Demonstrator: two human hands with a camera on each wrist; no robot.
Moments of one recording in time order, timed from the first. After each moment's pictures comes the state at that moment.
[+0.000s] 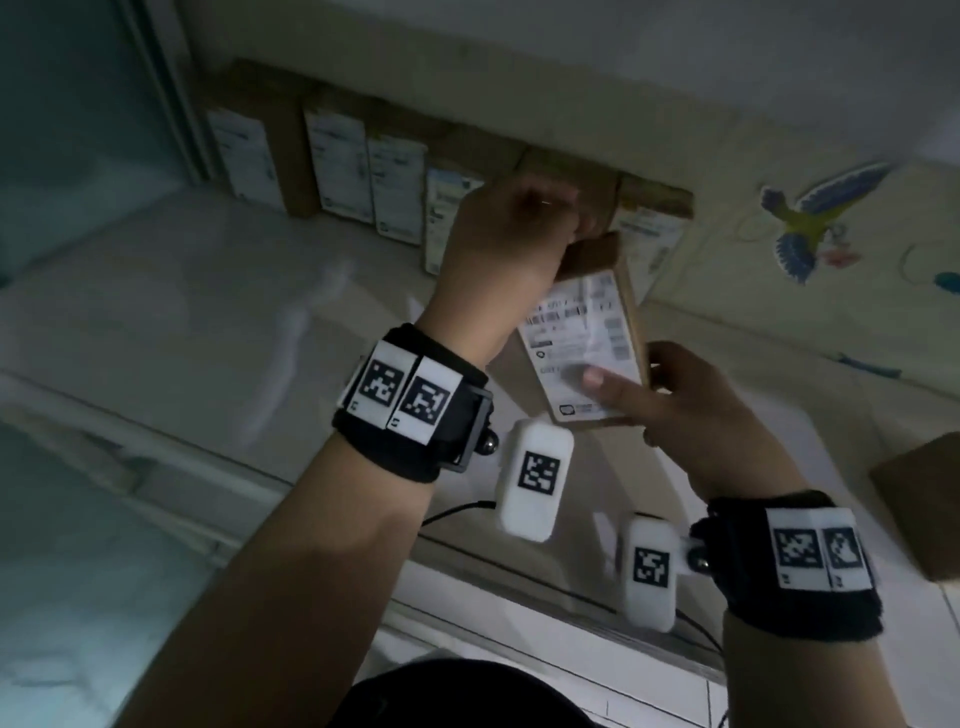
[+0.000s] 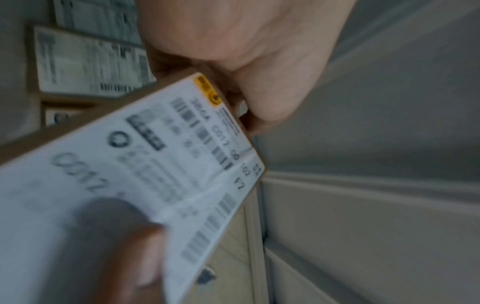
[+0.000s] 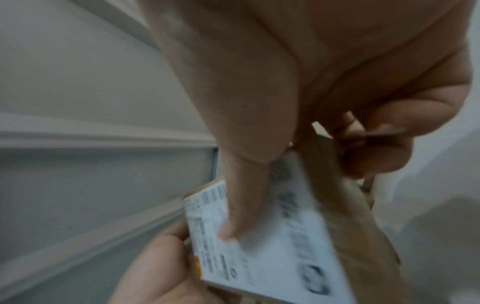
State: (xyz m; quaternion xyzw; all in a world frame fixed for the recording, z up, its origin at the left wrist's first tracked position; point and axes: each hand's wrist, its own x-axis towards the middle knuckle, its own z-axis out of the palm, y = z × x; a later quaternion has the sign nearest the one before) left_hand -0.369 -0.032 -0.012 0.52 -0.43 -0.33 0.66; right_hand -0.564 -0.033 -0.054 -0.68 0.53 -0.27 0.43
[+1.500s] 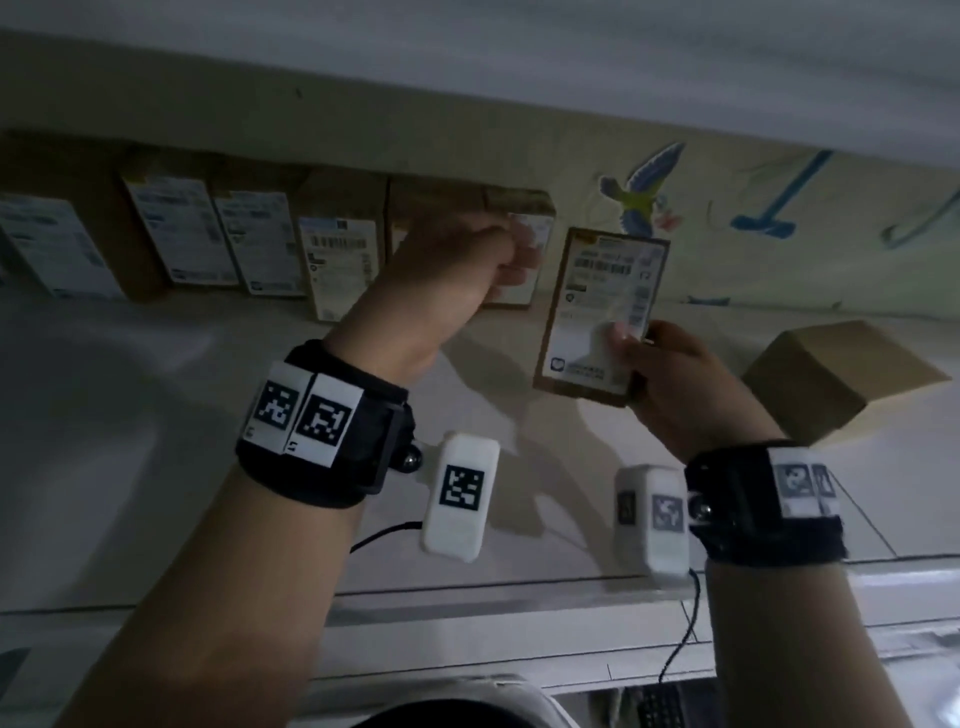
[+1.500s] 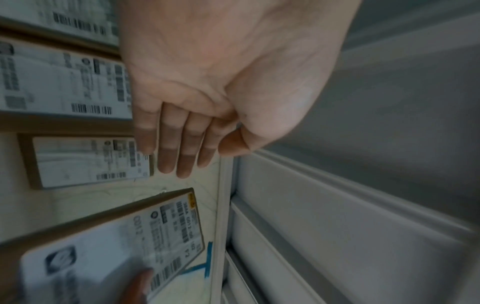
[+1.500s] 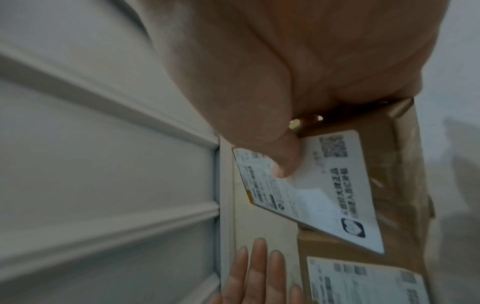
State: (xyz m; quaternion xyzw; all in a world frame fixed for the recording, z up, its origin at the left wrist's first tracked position) left_hand -0.363 -0.034 0.004 0.46 -0.59 -0.45 0.48; right_hand -0.588 -0.027 -0.059 -0.45 0.53 -0.51 0.50
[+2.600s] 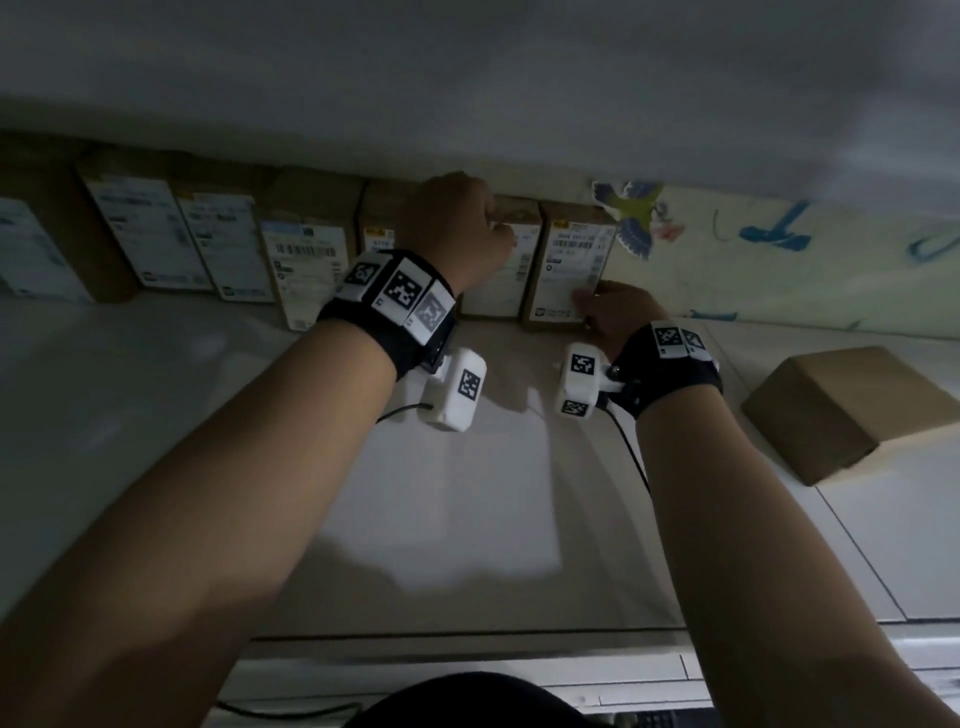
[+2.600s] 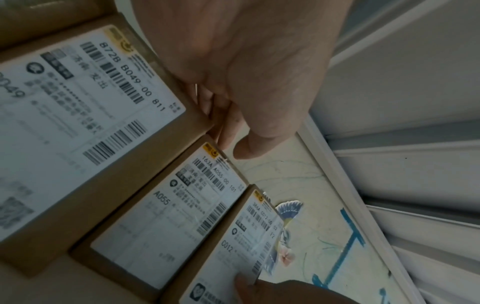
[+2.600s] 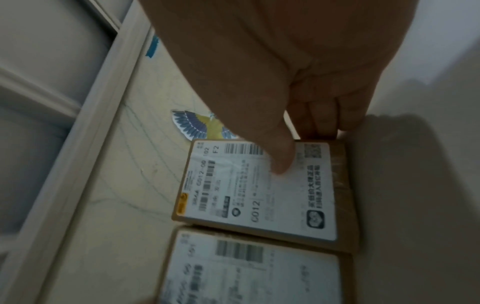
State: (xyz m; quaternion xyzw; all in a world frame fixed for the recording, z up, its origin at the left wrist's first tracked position) left_hand -0.398 -0.157 -0.008 0.62 -0.70 -0.07 0.33; right_hand -0.620 -0.224 -0.101 -0.45 0.67 -0.41 0.43
